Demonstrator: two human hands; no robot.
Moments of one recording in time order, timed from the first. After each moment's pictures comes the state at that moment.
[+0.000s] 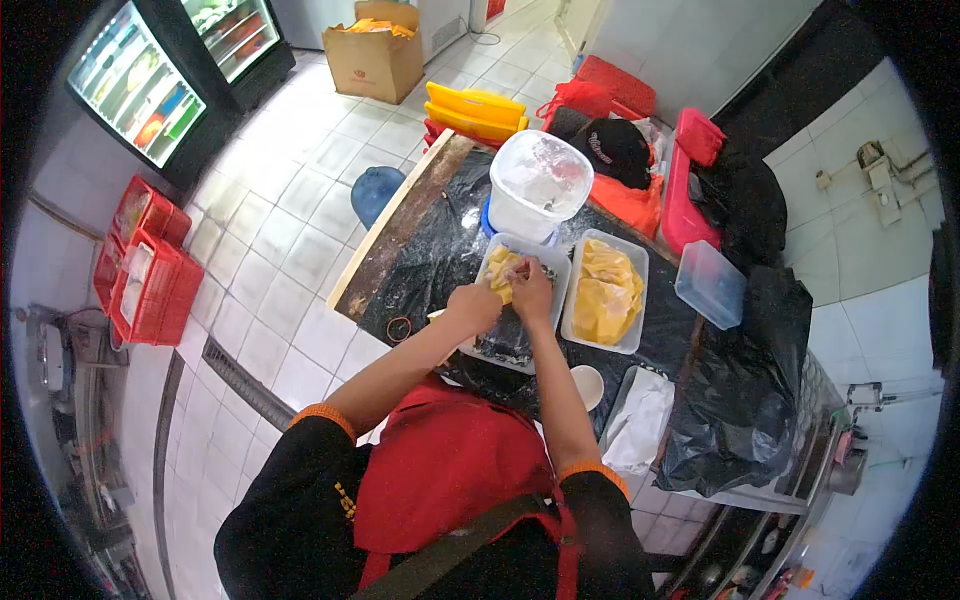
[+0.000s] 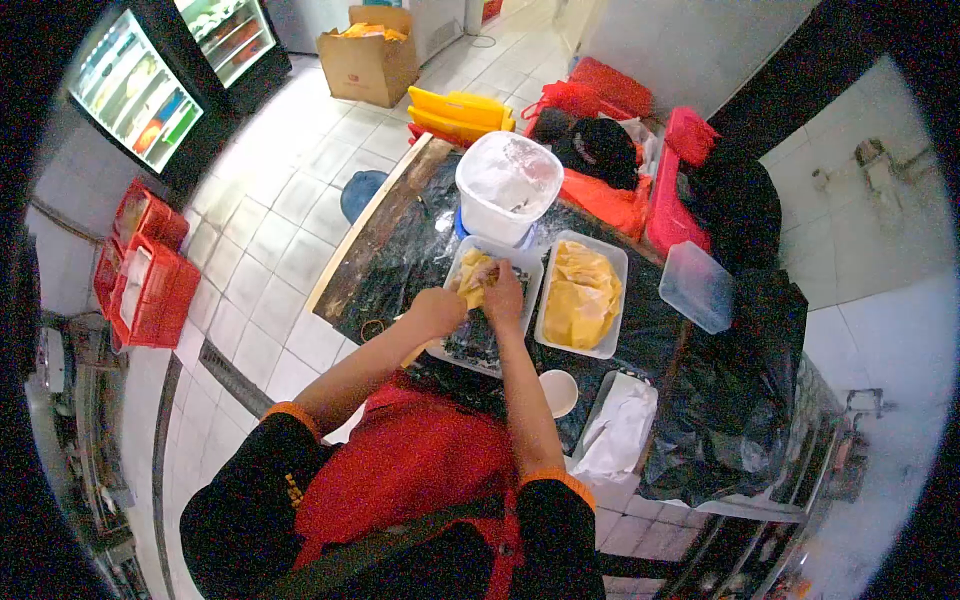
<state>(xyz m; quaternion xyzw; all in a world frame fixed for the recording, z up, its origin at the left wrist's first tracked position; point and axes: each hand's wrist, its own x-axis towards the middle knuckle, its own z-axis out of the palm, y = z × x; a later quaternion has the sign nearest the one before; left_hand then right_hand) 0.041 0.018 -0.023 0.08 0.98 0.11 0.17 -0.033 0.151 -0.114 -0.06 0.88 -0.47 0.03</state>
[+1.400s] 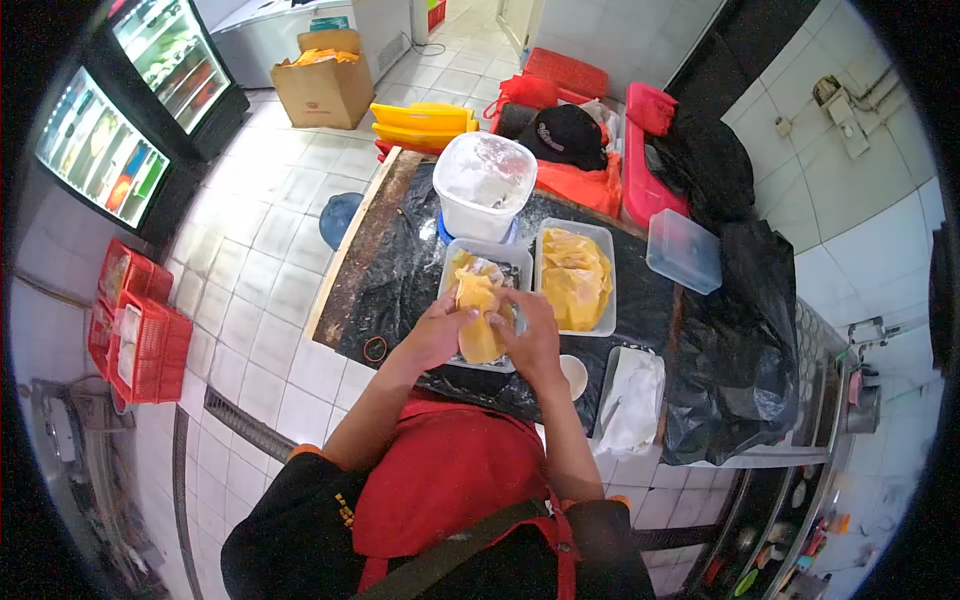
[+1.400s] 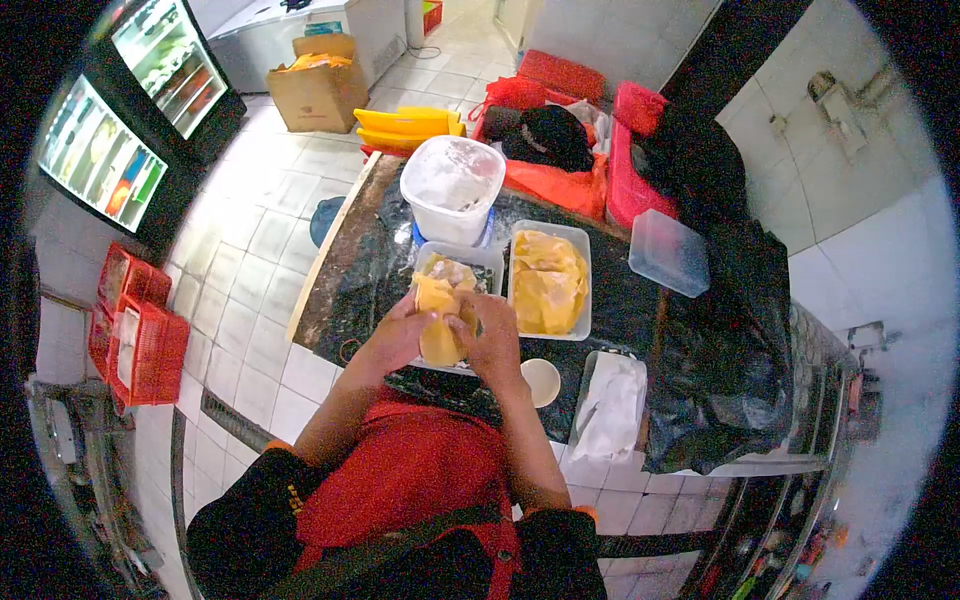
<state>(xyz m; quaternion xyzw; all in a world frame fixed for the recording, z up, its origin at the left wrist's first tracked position) 0.077 0.030 0.006 -0.02 0.36 0.91 0.18 0.062 0.205 0.043 -0.20 0.88 -0.41 -0.11</state>
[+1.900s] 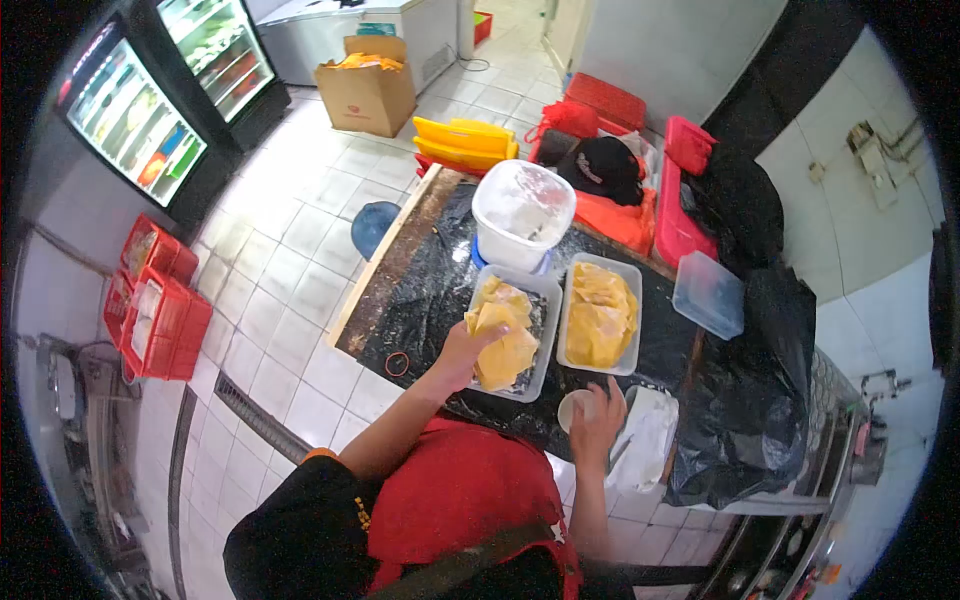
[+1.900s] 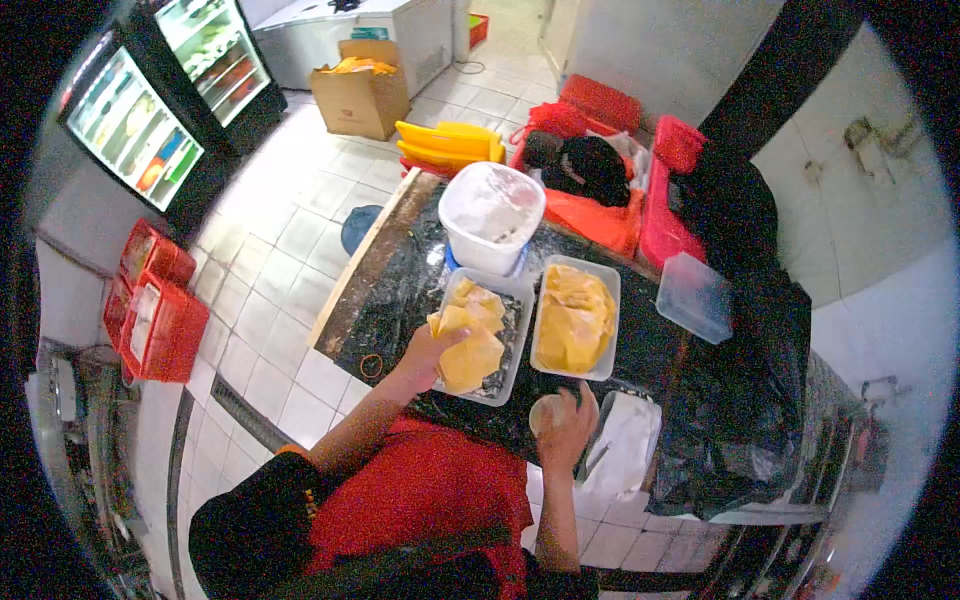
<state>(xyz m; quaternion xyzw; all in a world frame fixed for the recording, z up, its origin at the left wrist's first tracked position) 0.070 0.037 -0.006 -0.18 0.43 0.88 0.08 0.132 0.301 -0.020 -0.01 0.96 -0.26 -0.08</state>
